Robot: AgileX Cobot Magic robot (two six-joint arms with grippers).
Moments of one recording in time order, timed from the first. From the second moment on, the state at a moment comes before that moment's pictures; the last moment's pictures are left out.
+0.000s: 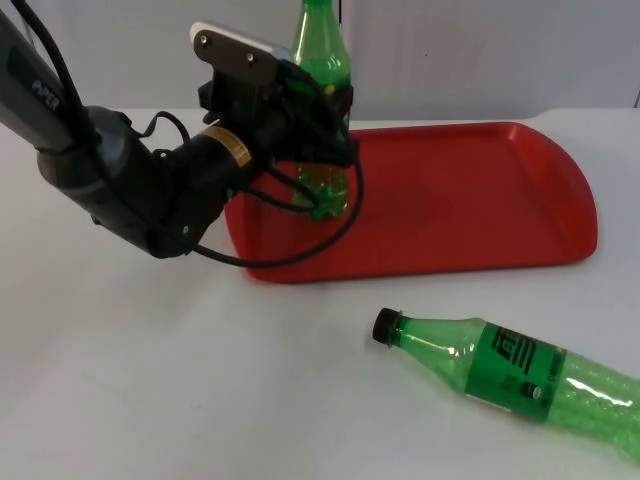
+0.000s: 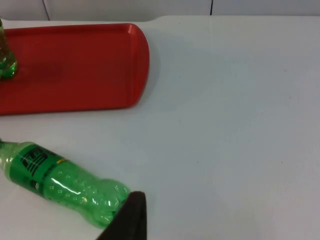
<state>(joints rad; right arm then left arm) 0.08 0.00 -0.52 -0.07 1.08 0.04 -0.36 2.43 -1.29 0.23 -1.09 -0.04</state>
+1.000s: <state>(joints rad) 0.08 0.00 -0.52 -0.07 1.08 0.04 -0.36 2.43 -1.29 0.25 -1.11 -0.05</state>
